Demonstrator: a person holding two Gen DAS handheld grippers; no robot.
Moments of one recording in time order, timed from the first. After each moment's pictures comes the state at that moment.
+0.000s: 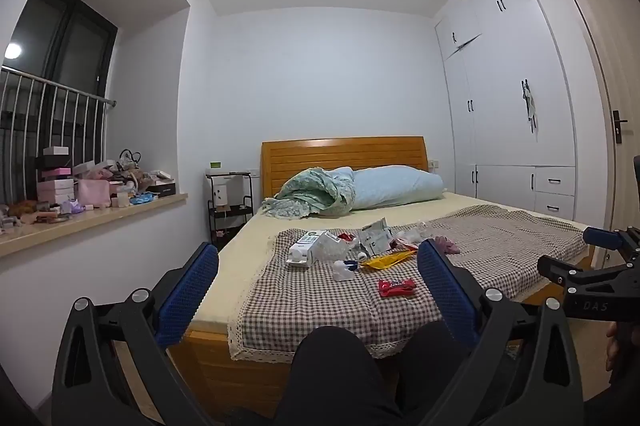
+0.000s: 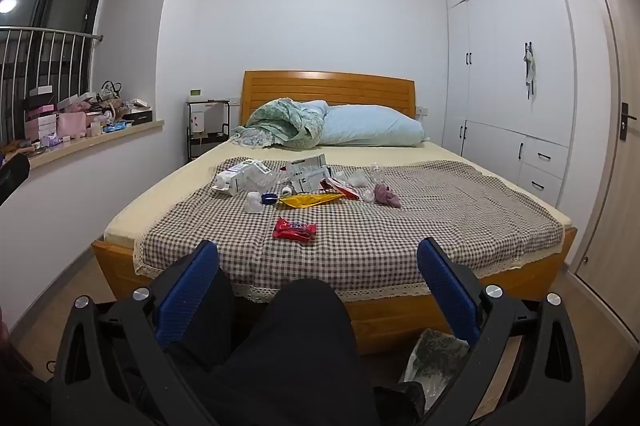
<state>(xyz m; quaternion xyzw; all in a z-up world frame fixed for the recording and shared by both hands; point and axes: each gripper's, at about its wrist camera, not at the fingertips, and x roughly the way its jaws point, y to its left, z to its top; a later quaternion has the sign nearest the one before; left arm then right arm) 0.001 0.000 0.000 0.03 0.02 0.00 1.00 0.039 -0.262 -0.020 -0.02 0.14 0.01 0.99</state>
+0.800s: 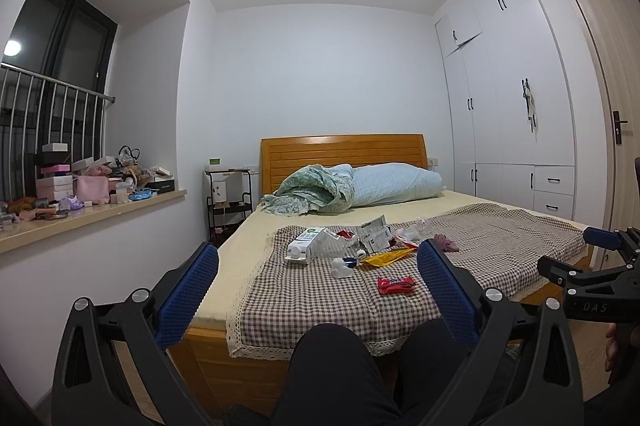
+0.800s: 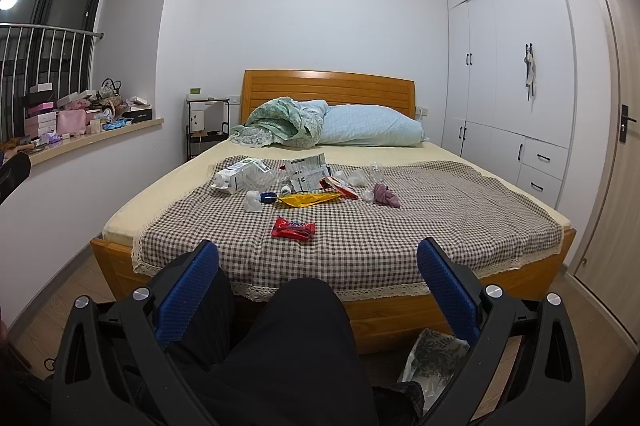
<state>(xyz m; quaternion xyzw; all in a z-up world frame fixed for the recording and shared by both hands) 0.004 0.002 0.003 0.03 0.03 0.00 1.00 0.040 -0.259 -0.023 -0.03 0.14 0.01 0.99</state>
